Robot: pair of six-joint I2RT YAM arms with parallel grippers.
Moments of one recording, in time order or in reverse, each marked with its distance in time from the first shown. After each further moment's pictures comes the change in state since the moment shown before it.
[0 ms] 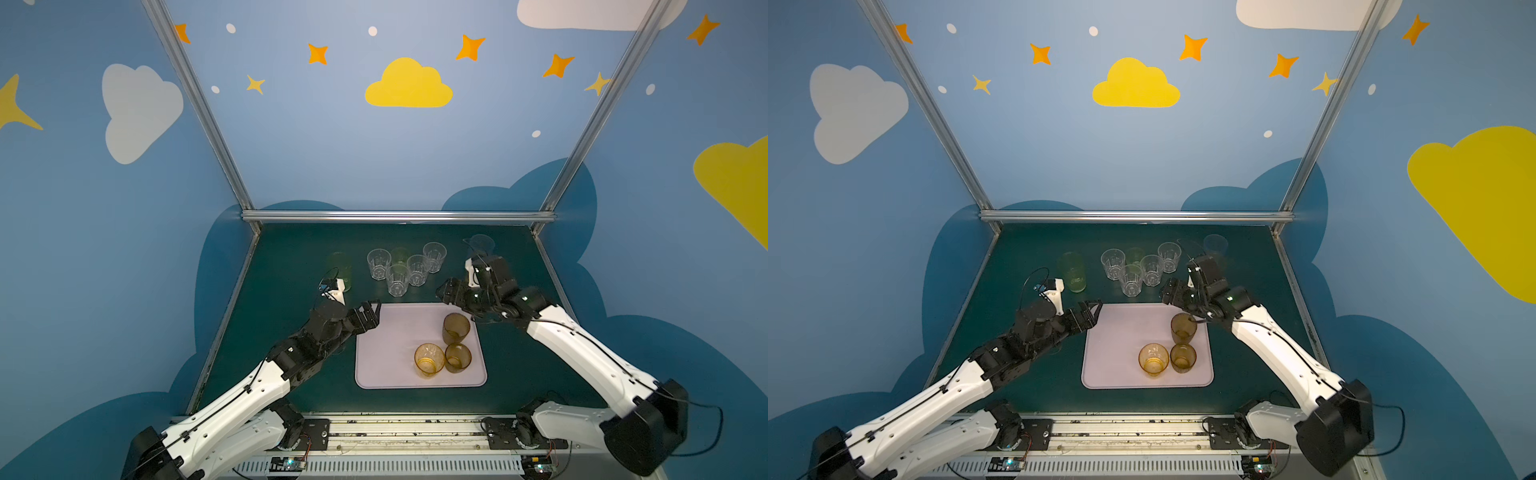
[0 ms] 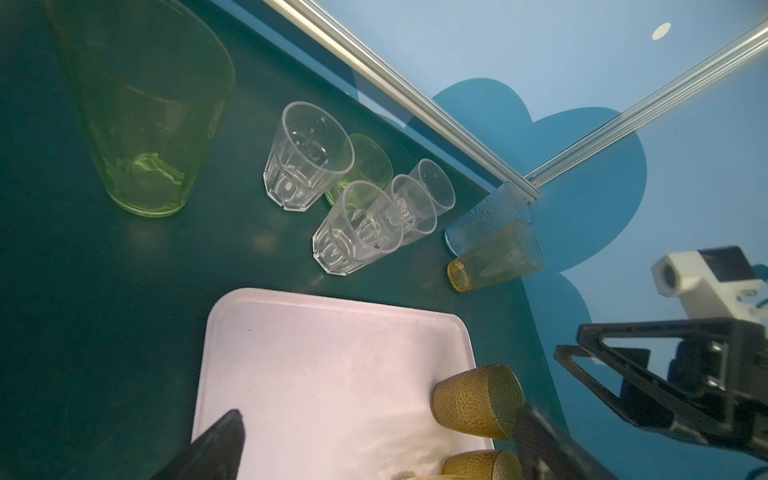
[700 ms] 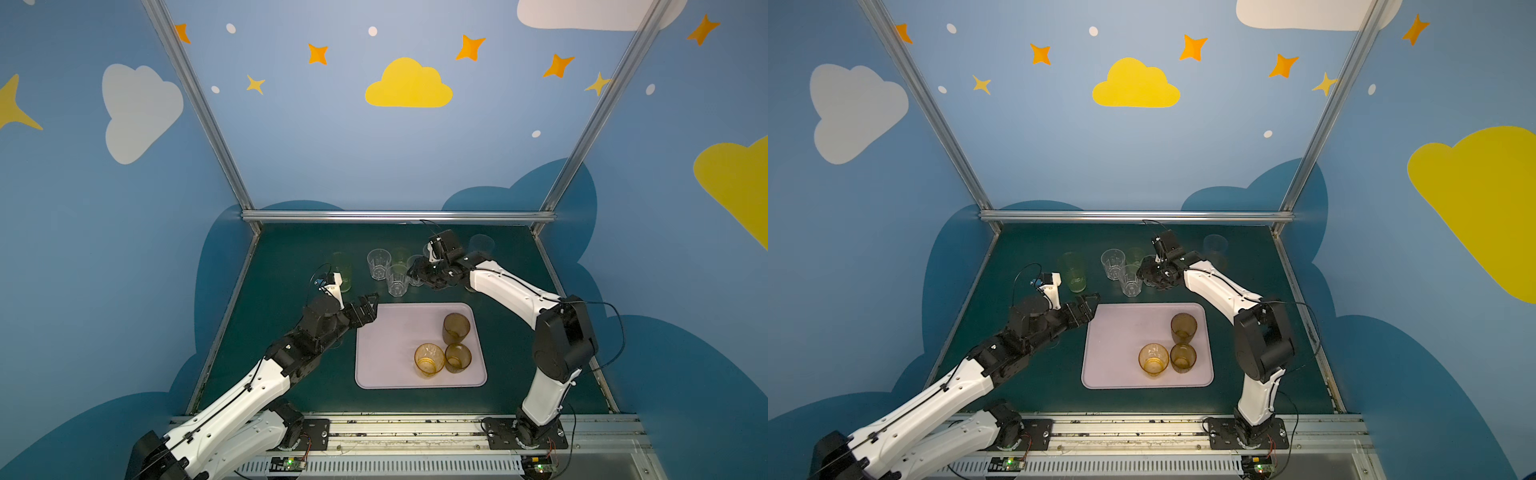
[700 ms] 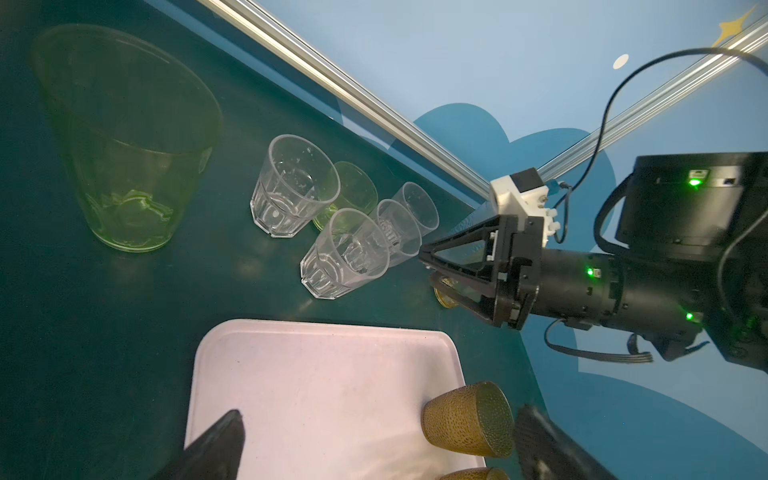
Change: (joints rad) left arm 0.067 0.012 0.001 0.063 0.080 0.035; right arm 0.023 0.537 0.362 0.103 -0.054 0.021
